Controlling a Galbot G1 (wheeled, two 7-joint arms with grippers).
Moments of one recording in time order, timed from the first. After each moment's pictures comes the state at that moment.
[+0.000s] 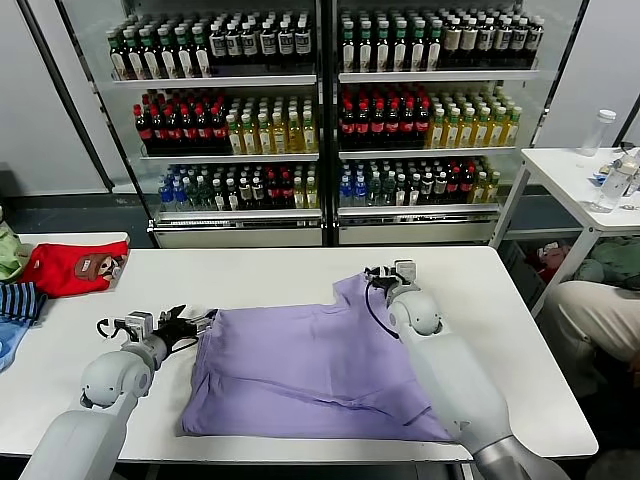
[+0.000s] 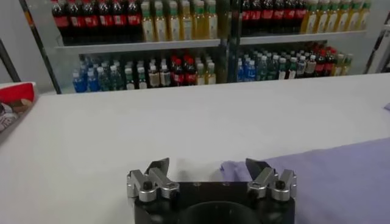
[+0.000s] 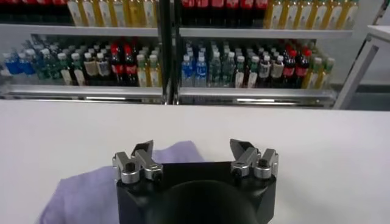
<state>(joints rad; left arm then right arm) 0.96 -1.01 -0.42 -1.53 -0.52 0.51 0.10 -0.50 1.39 0.08 1.16 0.50 -0.52 0.28</state>
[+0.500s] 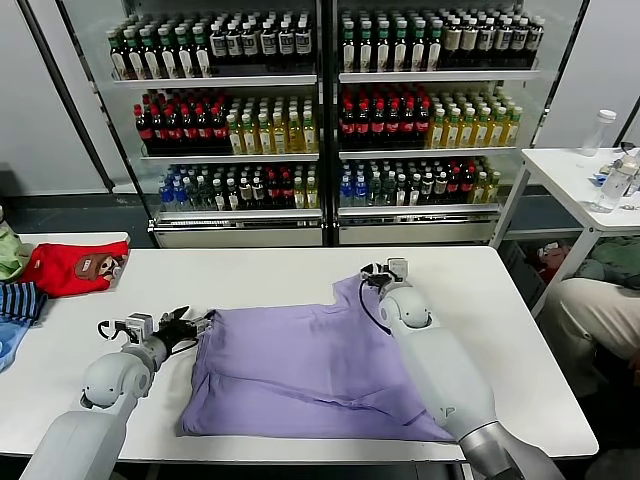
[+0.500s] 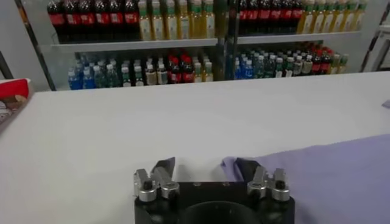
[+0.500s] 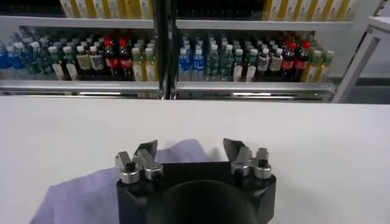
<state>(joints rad) 0.96 -1.01 -0.42 -1.51 -0.52 0.49 0.14 -0.47 1.41 0.09 1.10 0.50 -0.52 0.29</state>
